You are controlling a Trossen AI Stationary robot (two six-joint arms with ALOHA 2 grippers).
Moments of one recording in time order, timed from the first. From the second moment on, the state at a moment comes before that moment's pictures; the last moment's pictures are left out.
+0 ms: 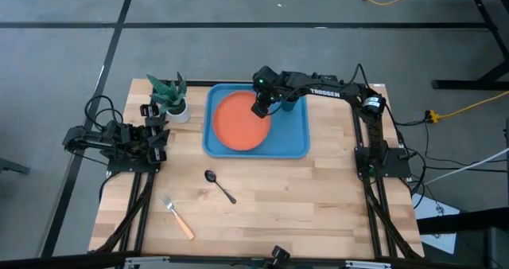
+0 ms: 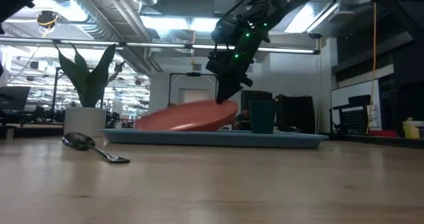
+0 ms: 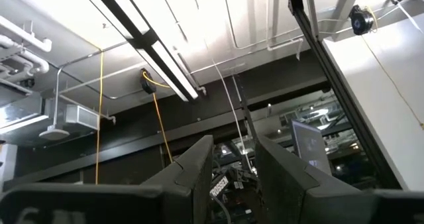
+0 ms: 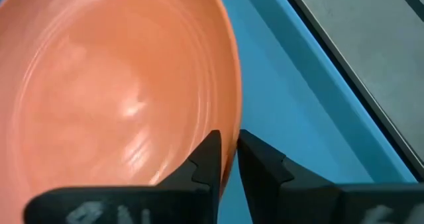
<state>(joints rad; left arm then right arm) -0.12 0.01 0.01 0.82 -0.12 0.43 -0.44 2.03 1.64 -0.63 0.06 0.07</state>
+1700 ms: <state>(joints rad) -0.12 0.01 0.01 0.82 -0.14 0.43 0.22 1.14 0.74 -0.53 0.50 0.49</state>
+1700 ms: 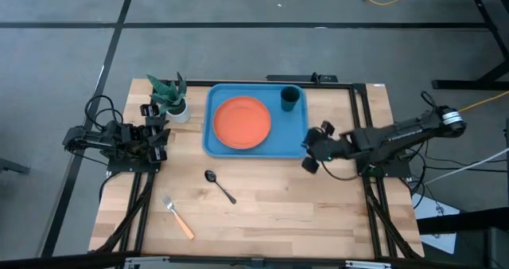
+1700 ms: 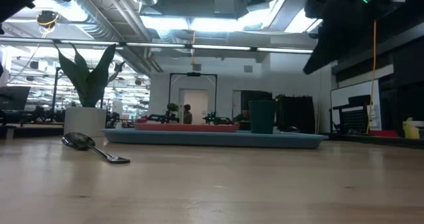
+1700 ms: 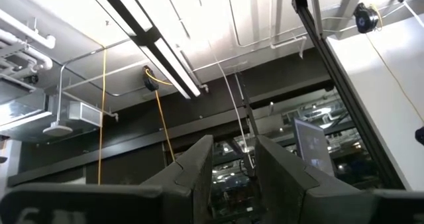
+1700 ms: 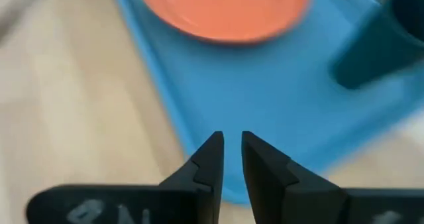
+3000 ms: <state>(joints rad) -0.12 0.15 0.43 -0.31 -0.10 -0.54 0.24 0.51 0.03 0.52 0.34 -0.21</state>
